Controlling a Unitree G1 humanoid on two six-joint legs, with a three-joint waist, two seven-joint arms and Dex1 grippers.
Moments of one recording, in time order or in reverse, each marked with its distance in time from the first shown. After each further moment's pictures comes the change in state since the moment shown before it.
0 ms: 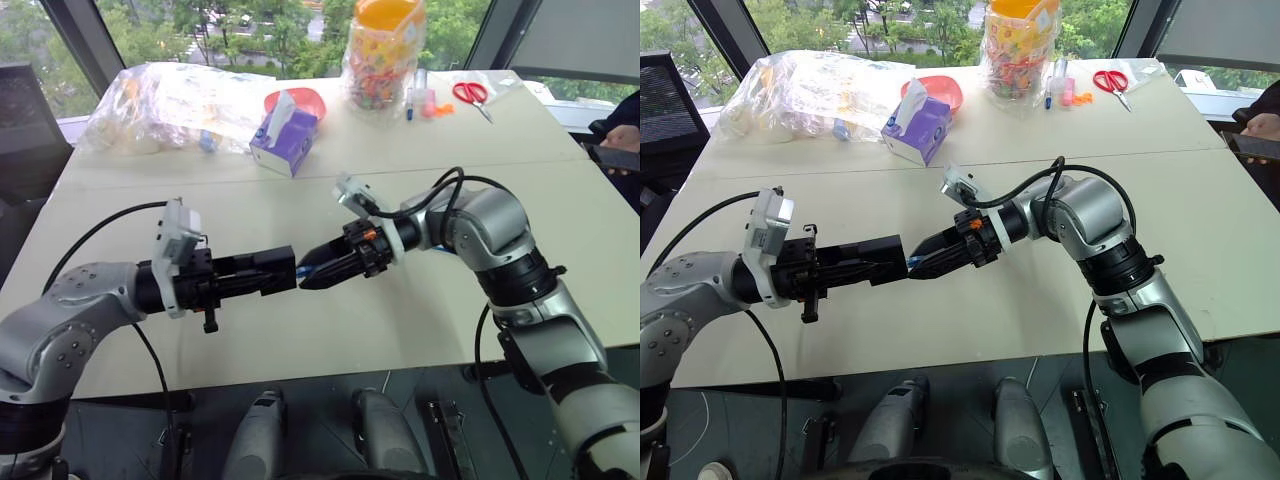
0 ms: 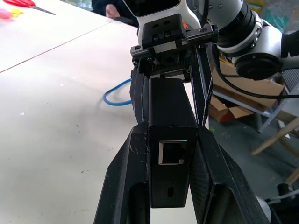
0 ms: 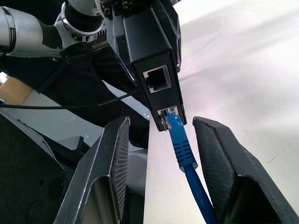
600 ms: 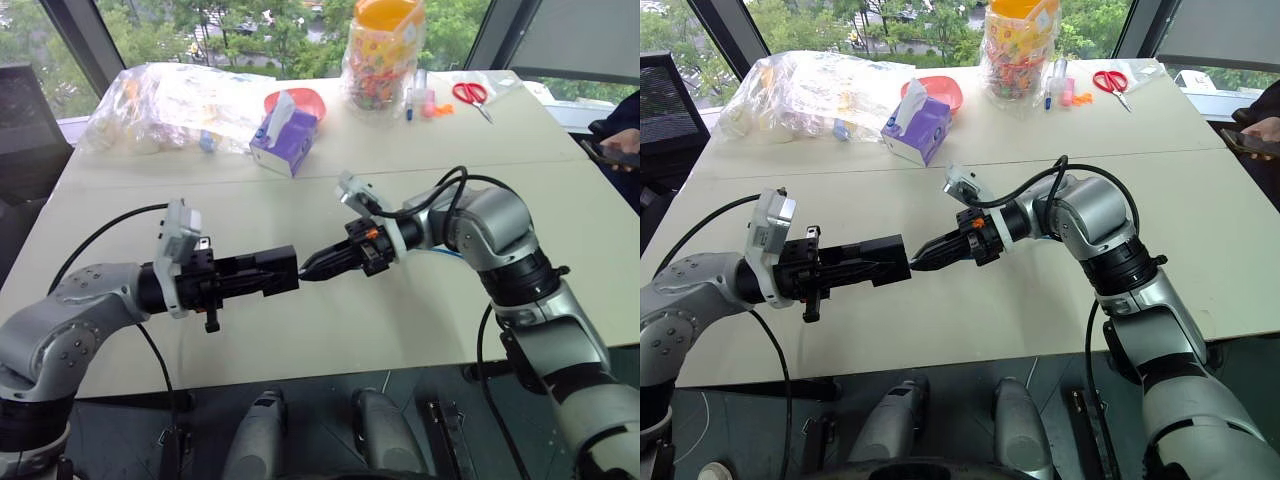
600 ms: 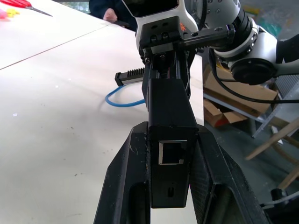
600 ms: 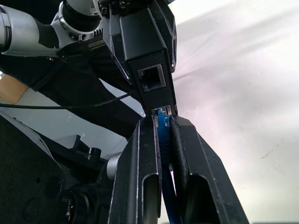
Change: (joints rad) left arm -0.008 -0.018 -0.003 0.017 -0.032 0.026 0.012; right arm 0.011 -0.015 0.000 -0.017 -0.010 -0.027 -0.001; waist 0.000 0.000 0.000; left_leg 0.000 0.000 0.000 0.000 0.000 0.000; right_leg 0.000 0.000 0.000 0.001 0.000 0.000
